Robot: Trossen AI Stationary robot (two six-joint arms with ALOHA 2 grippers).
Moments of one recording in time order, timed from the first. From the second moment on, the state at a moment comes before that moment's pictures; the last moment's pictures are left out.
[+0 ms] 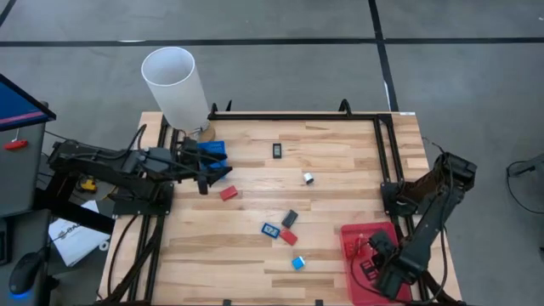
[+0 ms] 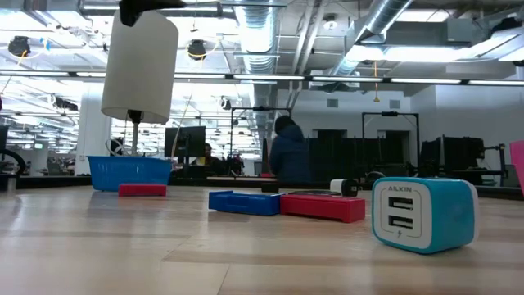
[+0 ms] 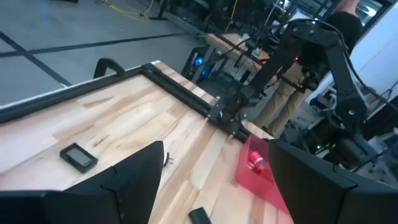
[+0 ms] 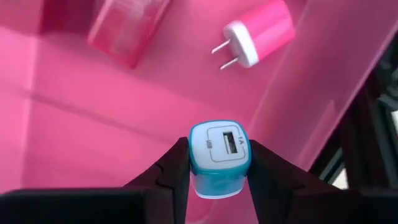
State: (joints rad) left arm -0.20 0.82 0.82 -0.19 -0.50 -0.59; right arm 1.08 1.62 1.06 -1.10 -0.10 2.20
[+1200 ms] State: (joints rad) left arm -0.21 0.95 0.82 -0.09 -0.50 -0.61; right arm 0.95 1.53 1.31 -1.10 0.32 1.54
